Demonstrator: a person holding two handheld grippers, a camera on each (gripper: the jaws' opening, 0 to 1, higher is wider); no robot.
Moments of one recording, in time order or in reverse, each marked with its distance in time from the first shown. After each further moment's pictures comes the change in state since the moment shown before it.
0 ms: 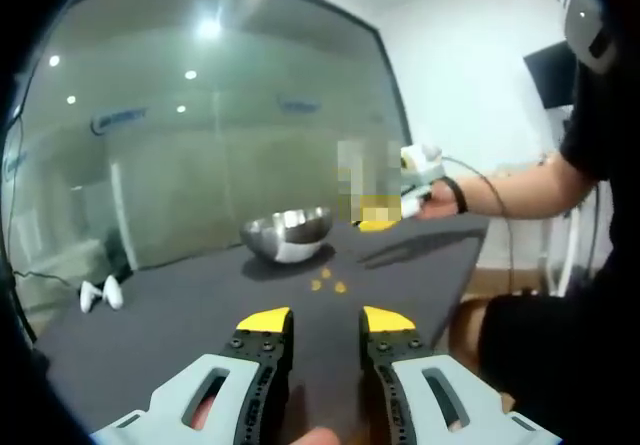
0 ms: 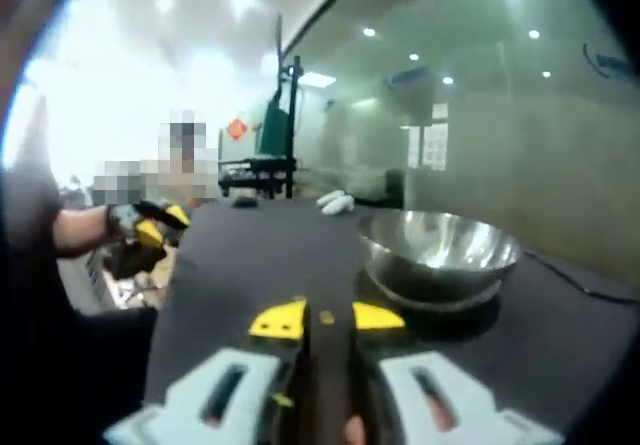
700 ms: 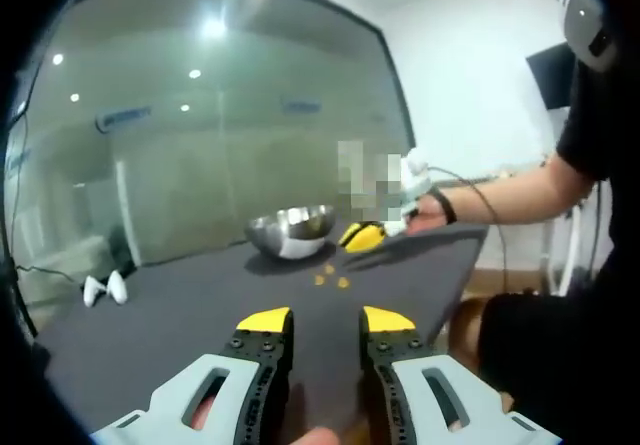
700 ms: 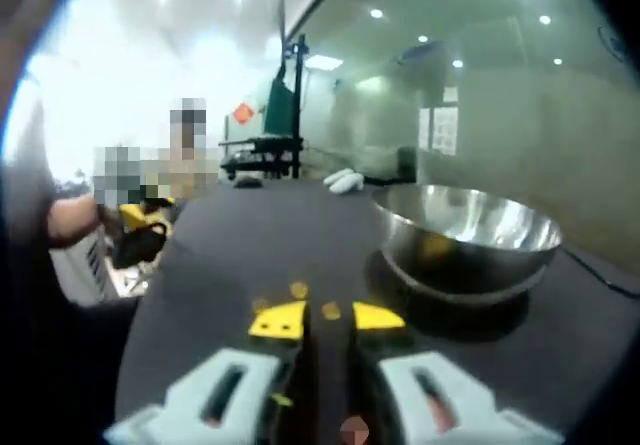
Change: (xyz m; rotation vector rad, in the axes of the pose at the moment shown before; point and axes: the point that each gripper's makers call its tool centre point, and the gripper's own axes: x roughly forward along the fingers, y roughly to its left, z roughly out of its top) left arm -0.011 0.003 -0.006 -0.012 0.004 0.020; right arm 0.047 0.001 -0.024 -0.002 0.078 0.041
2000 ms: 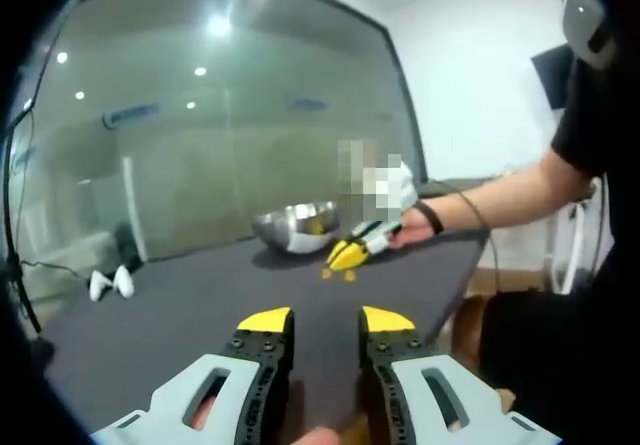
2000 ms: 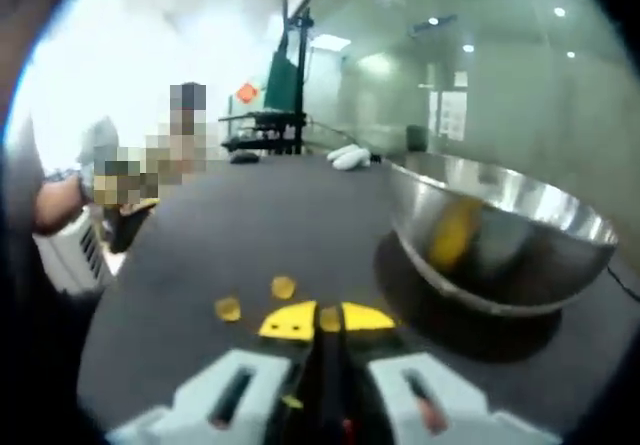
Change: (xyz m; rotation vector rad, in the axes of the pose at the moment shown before) left arm -0.007 0.007 -0.002 -0.005 0.005 0.021; right arm 0.042 -0.004 -0.018 -0.029 0.079 0.019
